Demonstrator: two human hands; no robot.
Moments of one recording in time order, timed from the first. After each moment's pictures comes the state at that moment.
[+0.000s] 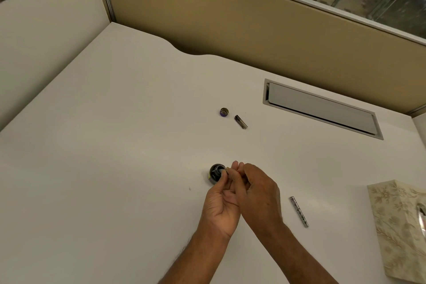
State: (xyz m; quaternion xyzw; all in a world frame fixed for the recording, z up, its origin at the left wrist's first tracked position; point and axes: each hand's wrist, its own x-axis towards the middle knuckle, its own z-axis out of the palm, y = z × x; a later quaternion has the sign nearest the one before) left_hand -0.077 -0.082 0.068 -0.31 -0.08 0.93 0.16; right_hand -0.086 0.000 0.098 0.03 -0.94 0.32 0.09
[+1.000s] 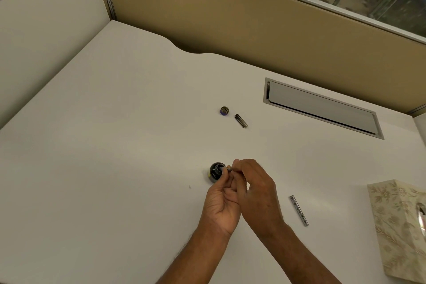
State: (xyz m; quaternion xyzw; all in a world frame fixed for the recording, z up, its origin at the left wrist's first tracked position) left_hand -0.077 -0.081 0.071 -0.33 -0.15 0.92 0.14; right_hand -0.086 0.001 0.105 0.11 -0.93 0.34 0.09
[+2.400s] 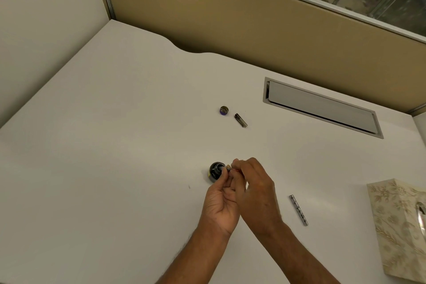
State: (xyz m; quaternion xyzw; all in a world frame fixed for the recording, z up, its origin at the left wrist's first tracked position) left_hand -0.077 -0.080 0.069 -0.34 -0.14 0.92 0.14; right_hand -0.085 -0.003 0.109 0.10 -0.93 0.33 0.09
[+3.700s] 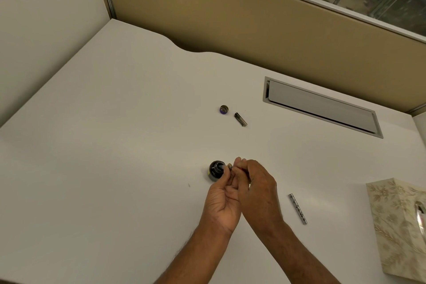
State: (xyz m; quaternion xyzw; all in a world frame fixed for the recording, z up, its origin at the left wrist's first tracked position) left_hand -0.078 -0.075 0.068 -0.32 -0.12 0.93 0.15; right_hand -0.084 0.001 0.102 0.02 -0.92 0.39 0.05
